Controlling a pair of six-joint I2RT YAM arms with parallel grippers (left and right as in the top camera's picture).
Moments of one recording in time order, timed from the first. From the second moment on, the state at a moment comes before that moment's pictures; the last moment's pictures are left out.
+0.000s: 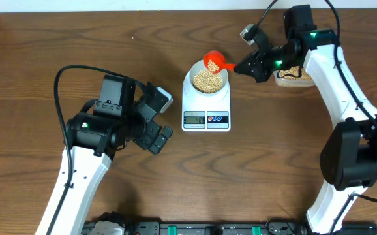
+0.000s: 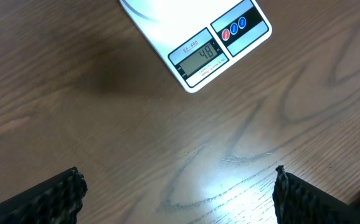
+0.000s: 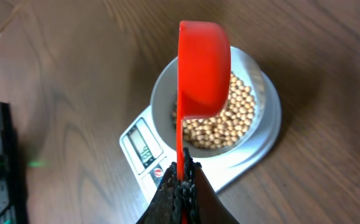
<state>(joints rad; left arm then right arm) -0.24 1.21 1.15 -1.05 0.25 0.39 0.14 1.99 1.72 -0.93 -0.81 -0.51</state>
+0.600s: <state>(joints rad) -0.24 1.21 1.15 -1.05 0.25 0.39 0.15 1.99 1.72 -0.92 -0.81 -0.58</state>
